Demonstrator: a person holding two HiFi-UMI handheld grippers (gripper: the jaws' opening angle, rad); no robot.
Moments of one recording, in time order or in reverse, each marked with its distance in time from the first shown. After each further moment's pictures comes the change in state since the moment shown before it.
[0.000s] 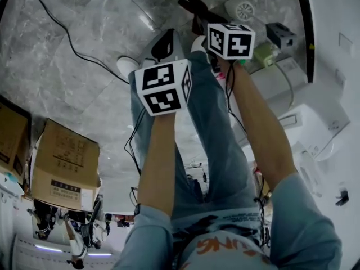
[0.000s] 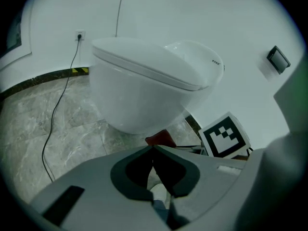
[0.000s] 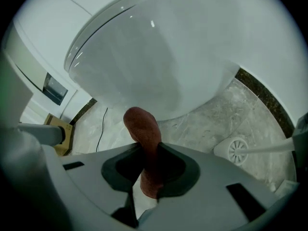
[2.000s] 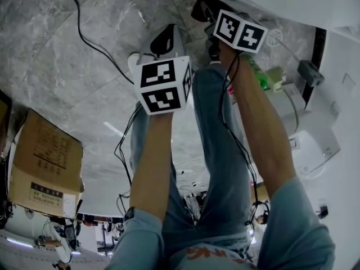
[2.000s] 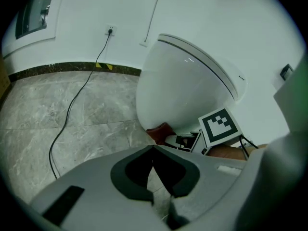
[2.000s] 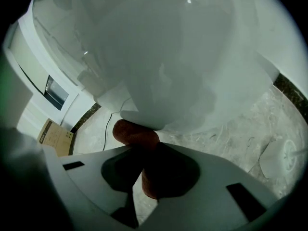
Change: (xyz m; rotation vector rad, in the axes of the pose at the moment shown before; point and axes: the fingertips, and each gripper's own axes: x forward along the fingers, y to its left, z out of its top) left arm 0.007 0.164 -0.012 -0.127 -0.073 0.048; right arm 0.134 0.103 0.036 0.006 -0.097 0.066
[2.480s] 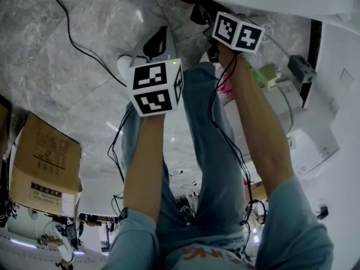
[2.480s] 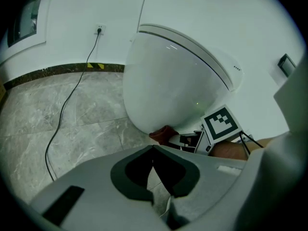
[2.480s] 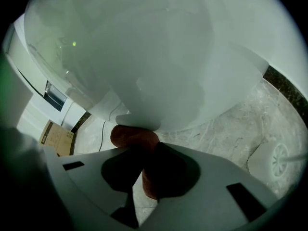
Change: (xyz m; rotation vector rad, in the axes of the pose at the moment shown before) left arm 0.017 -0.044 -0.007 0.058 0.023 -0.002; right arm -0.026 -0.056 0.001 0.019 0.028 0.004
